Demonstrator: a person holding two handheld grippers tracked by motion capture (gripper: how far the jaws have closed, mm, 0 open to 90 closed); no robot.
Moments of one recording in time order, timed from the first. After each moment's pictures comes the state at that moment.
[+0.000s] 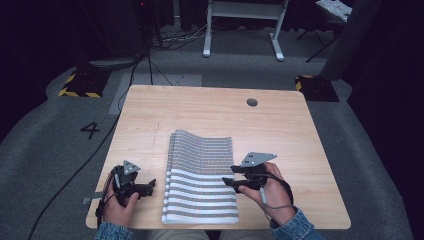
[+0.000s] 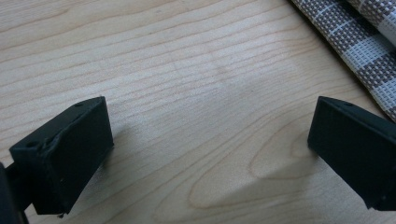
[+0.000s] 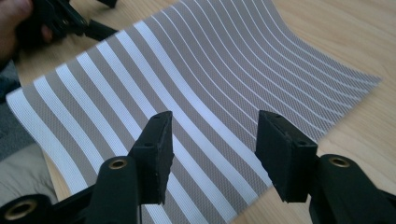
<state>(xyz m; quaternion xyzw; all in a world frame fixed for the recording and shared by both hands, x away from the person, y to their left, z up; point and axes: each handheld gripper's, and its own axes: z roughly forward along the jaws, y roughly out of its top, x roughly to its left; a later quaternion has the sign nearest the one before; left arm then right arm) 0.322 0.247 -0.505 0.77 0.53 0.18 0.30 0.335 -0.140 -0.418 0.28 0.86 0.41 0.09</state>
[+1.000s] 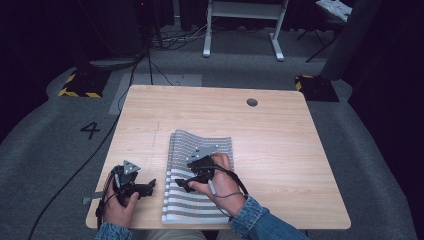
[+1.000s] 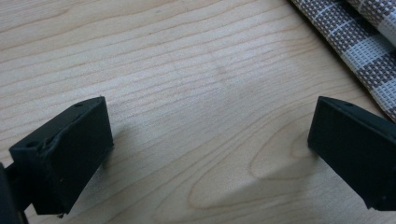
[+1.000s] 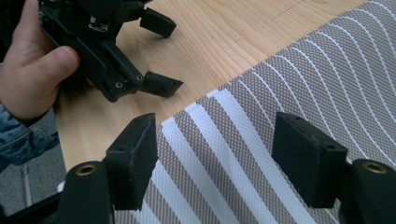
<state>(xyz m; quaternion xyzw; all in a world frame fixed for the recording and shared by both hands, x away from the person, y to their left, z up) 0.323 0.247 -0.505 0.77 0.53 0.18 0.30 0.352 -0.013 -0.427 0.26 0.88 0.39 0.03</state>
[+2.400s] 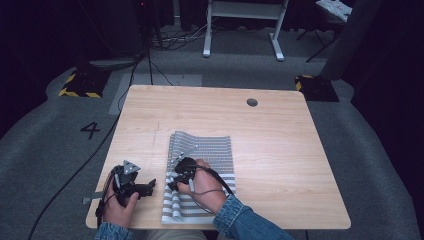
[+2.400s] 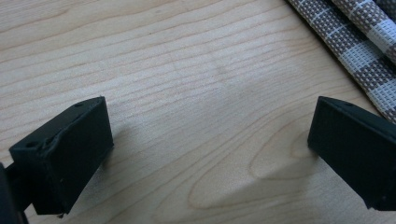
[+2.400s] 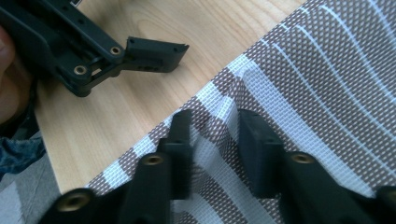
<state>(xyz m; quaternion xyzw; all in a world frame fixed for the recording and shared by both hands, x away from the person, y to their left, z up) 0.323 0.247 -0.505 0.77 0.53 0.18 0.30 0.367 0.026 -0.469 0.30 0.90 0.32 -0.04</state>
